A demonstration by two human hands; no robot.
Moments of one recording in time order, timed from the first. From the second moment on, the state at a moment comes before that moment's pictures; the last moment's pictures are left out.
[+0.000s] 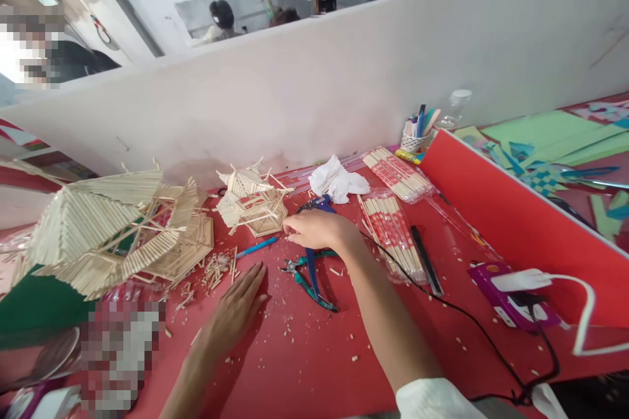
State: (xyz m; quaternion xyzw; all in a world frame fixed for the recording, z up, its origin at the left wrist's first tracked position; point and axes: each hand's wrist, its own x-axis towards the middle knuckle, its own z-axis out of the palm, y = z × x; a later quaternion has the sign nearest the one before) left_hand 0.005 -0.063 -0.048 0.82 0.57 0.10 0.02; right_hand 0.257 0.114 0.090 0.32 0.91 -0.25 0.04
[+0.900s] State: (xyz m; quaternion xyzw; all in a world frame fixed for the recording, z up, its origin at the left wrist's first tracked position) left_hand 0.081 -0.107 -0.066 0.74 0.65 0.16 -0.05; right_hand 0.289 0.085 0.133 0.34 0.91 -0.25 -0.01
